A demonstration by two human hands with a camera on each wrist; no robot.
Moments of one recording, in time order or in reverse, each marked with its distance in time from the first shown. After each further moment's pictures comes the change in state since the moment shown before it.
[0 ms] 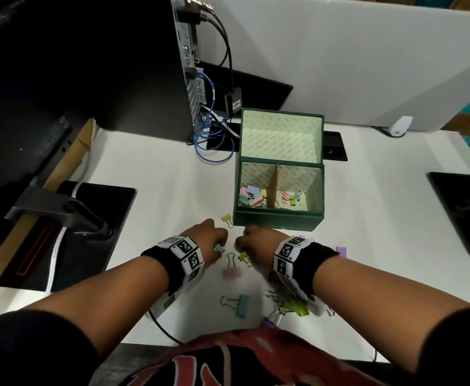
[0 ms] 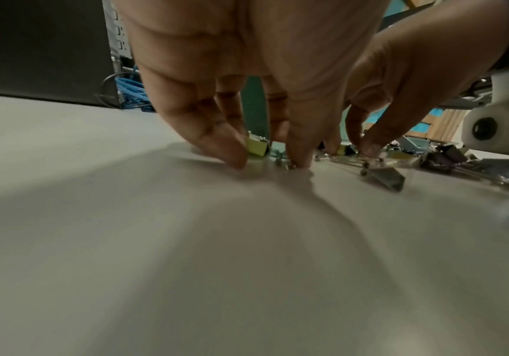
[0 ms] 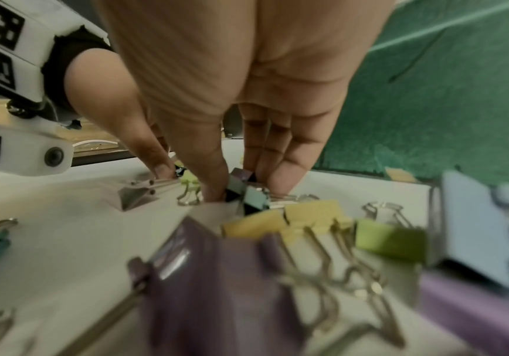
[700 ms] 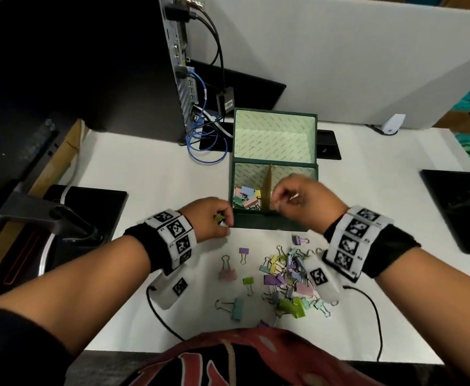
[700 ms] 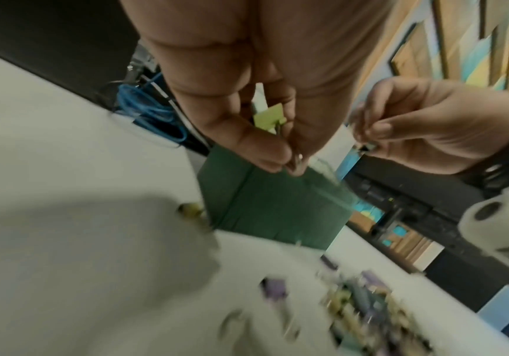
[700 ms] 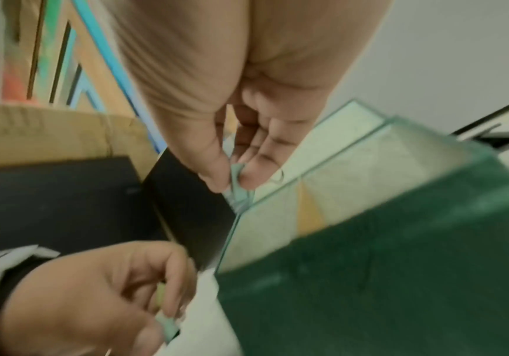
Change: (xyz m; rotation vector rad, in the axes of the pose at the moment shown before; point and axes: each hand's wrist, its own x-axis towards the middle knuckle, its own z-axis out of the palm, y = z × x) left_hand -0.003 0.016 -0.055 -0.412 0.149 0.158; right_hand -0.069 0.034 -0.083 0.591 0.526 0.084
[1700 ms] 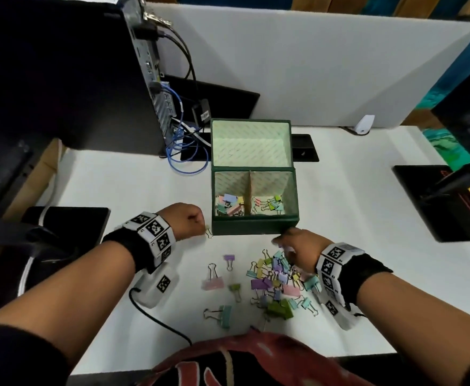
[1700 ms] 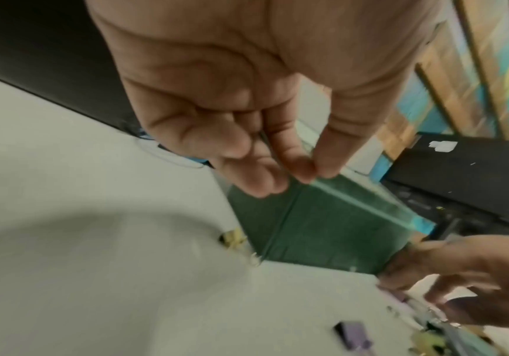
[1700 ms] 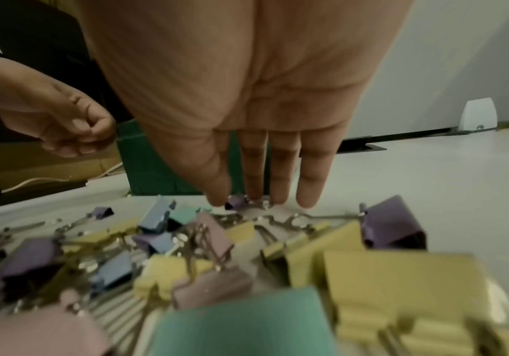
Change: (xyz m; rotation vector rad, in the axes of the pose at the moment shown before) left_hand 0.019 -0.012 -0.010 0.022 -0.051 -0.188; right_hand -0.036 0.080 0.033 -0.462 -0.361 0.257
